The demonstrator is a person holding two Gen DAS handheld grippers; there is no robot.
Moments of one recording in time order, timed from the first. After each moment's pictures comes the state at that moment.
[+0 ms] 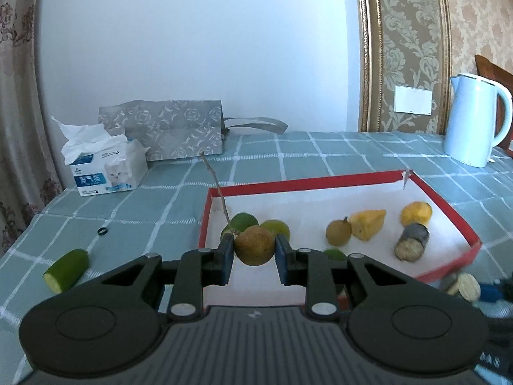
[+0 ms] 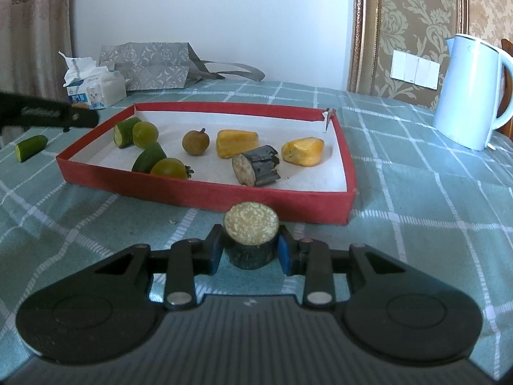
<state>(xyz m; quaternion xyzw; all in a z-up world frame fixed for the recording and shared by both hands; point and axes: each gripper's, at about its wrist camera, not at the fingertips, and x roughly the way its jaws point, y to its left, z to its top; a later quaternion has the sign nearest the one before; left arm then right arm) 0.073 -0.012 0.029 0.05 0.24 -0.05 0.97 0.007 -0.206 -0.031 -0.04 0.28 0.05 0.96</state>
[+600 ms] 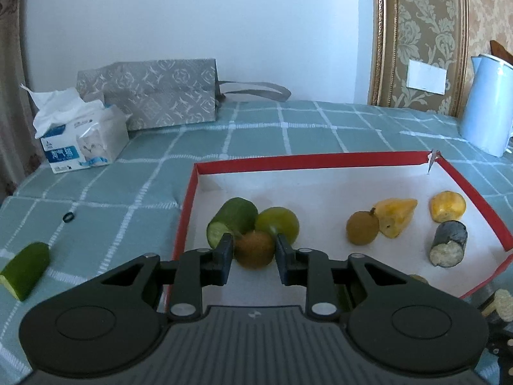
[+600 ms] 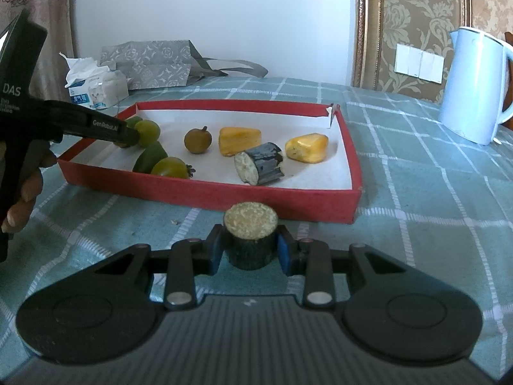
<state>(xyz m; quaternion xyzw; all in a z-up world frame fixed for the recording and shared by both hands) 0.129 -0.014 -0.003 0.03 0.29 -0.06 0.95 0.012 -0.208 -0.032 -0.03 0.29 0.06 0.96</state>
